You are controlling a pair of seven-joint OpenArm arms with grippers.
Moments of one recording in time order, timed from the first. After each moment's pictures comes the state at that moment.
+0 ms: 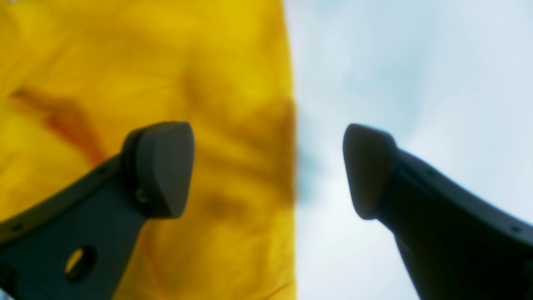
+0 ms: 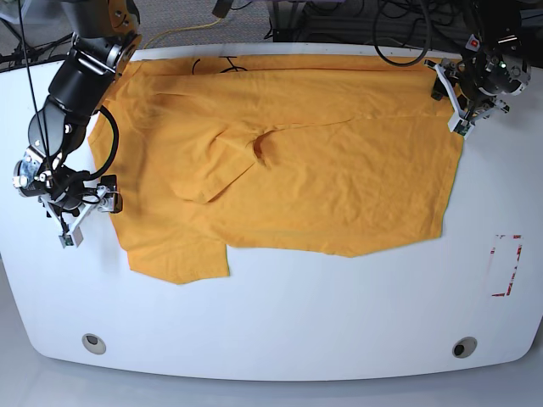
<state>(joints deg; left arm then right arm) 23.5 -15.8 -26.2 102.0 -14.7 -43.0 59.9 18.4 17.5 31.6 70.1 11.3 40.8 -62.7</state>
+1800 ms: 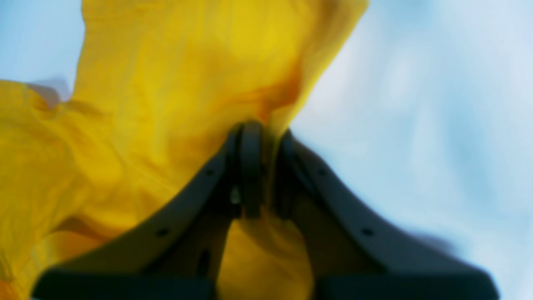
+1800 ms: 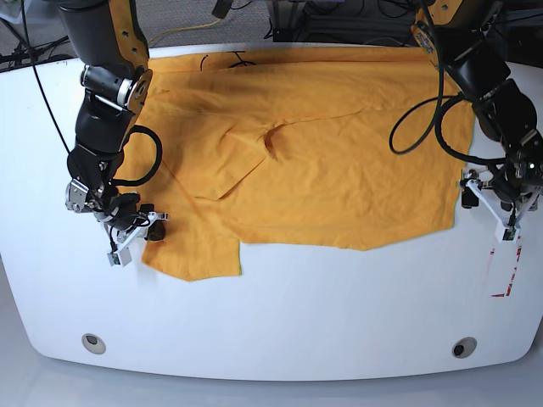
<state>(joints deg) -16.3 -12.0 -37.0 83.9 -2.0 -40.6 62.9 29.6 13.0 25.9 39.2 5.3 40.5 -35.4</state>
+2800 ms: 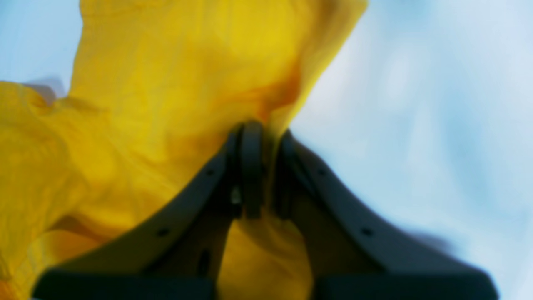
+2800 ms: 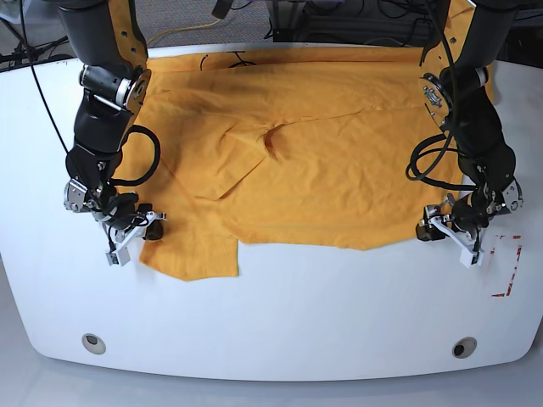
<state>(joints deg) -30.5 -12.2 -37.1 45.9 -1.8 -40.2 43.6 29.6 13.4 25.9 39.3 5.2 40.5 -35.6</state>
